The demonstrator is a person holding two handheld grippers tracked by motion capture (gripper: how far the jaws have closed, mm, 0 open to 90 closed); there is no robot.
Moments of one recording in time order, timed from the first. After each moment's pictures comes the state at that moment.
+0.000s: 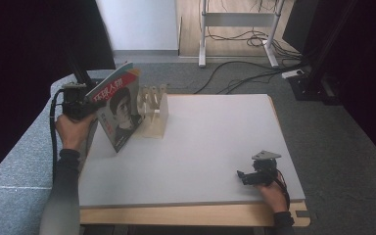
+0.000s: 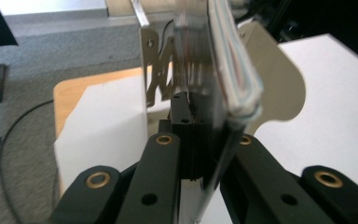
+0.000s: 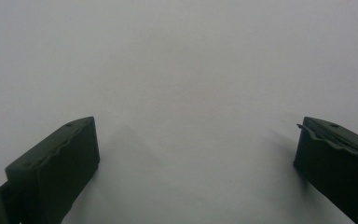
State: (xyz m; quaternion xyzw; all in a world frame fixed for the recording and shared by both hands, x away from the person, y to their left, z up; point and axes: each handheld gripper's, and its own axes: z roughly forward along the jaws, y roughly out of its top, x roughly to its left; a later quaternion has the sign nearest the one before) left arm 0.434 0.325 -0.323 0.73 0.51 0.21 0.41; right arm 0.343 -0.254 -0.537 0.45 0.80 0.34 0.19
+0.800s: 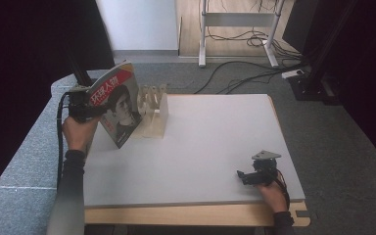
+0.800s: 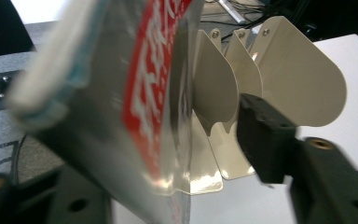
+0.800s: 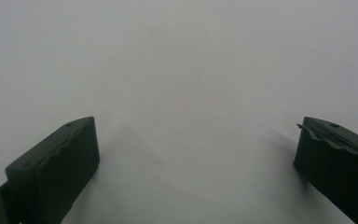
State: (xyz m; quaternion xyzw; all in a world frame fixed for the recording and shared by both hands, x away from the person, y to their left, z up) left arm 0.443 0.327 -0.345 0.72 0.51 0.23 0.40; right arm 0.343 -0.253 -0.537 0.45 0.80 0.34 0.19
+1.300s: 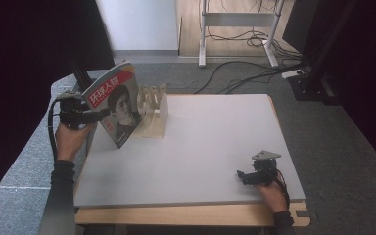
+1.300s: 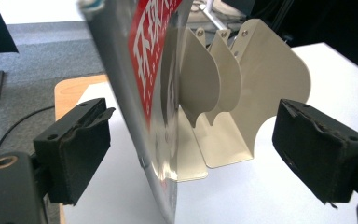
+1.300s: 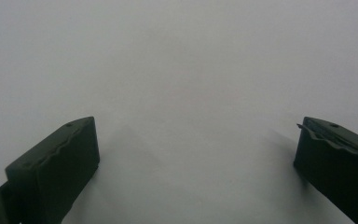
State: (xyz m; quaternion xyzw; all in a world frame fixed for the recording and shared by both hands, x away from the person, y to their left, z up) left arm 0.415 0.344 -0.344 0.71 0.50 0.21 0.44; right arm 0.343 -0.253 -0.537 0.45 0.80 0.34 0.19
